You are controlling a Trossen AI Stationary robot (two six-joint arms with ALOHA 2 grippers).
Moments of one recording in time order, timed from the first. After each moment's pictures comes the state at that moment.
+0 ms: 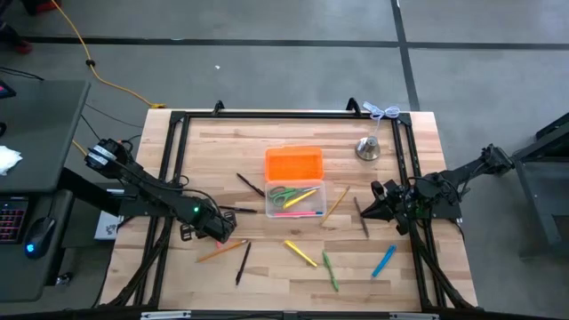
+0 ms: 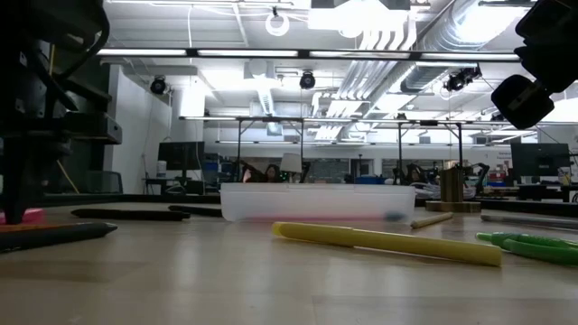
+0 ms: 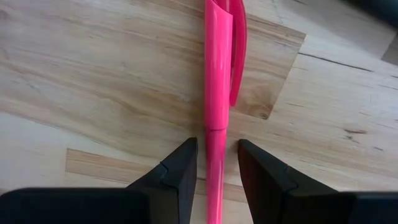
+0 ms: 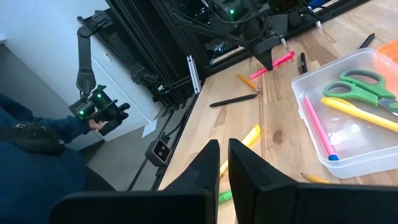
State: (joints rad) left arm -0.51 1.48 0.66 -0.66 -0.01 -2.35; right arm 0.41 0.21 0.08 0.03 0.05 0.58
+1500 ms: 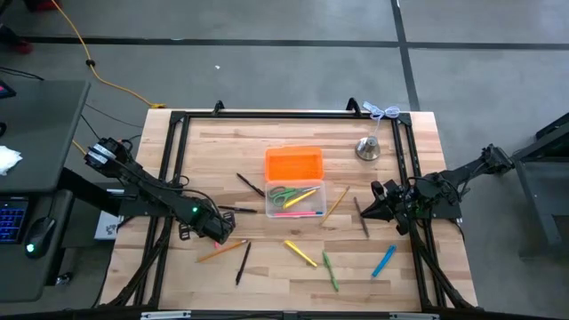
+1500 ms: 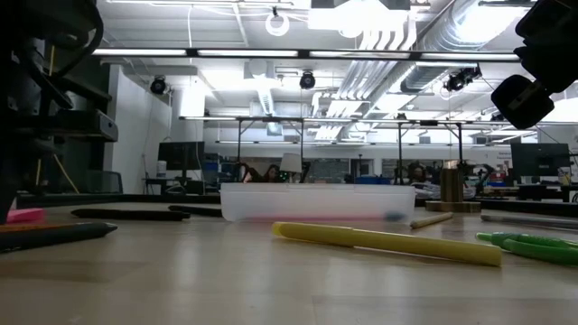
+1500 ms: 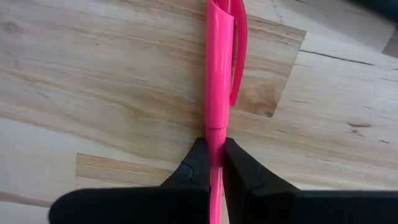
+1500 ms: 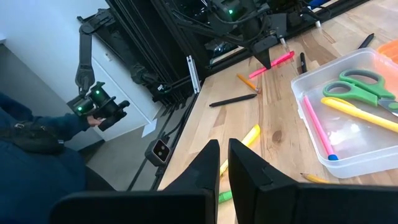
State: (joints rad) left arm -0.51 1.44 0.66 -0.69 -0.03 -2.32; right arm 0.41 0.21 0.08 0.03 0.06 0.58
